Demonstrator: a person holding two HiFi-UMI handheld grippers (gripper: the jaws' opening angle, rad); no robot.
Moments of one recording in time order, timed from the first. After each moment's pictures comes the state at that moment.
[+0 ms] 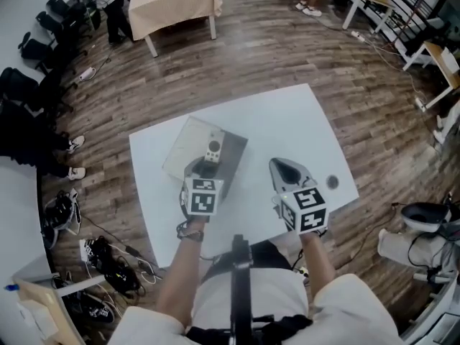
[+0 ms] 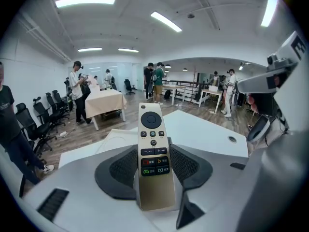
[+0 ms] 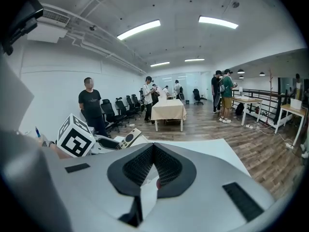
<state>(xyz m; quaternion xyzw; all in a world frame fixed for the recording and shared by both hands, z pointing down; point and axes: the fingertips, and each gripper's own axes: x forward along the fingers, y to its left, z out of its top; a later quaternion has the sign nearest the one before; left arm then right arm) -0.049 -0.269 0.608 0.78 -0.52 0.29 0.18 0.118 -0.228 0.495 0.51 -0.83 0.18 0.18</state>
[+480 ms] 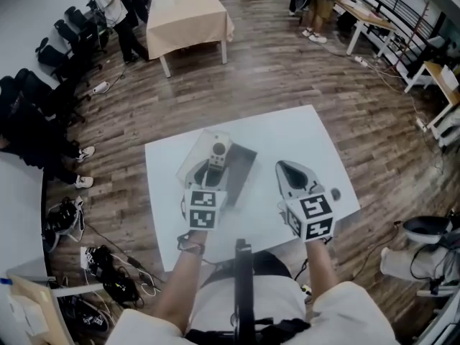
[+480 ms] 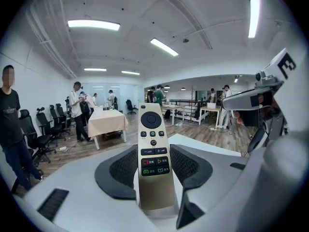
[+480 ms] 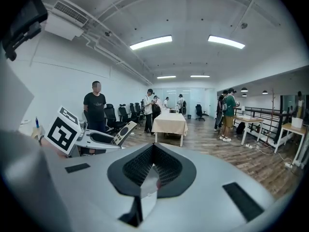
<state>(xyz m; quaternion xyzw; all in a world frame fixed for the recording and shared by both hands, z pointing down) -0.063 -0.243 0.496 0.81 -0.54 0.19 0.11 0.095 -0.205 0.420 0.51 -0.84 0.09 0.15</state>
